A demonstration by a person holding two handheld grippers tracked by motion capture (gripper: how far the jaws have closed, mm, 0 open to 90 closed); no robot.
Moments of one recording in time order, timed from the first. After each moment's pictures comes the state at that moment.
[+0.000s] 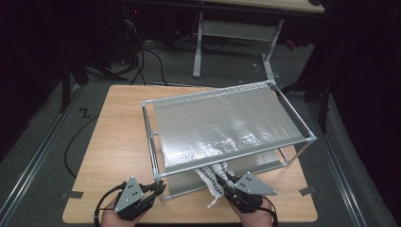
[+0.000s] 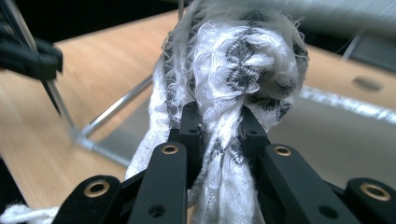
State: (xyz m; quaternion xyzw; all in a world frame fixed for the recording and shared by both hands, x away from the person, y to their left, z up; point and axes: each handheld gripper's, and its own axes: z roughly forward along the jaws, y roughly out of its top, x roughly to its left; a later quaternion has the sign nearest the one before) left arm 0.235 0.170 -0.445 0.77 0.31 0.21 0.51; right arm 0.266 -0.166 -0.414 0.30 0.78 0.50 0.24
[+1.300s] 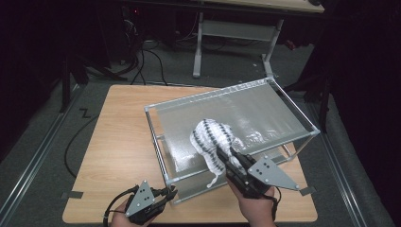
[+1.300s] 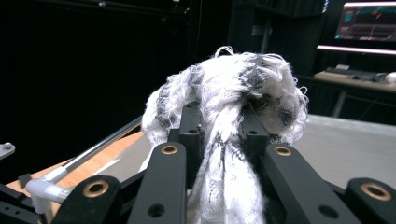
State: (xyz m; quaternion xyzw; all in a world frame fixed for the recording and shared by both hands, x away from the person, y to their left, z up) left arm 0.228 0.142 -0.446 0.78 0.27 0.20 0.52; right arm 0.270 -0.150 -0.336 0.28 0.68 0.62 0.29
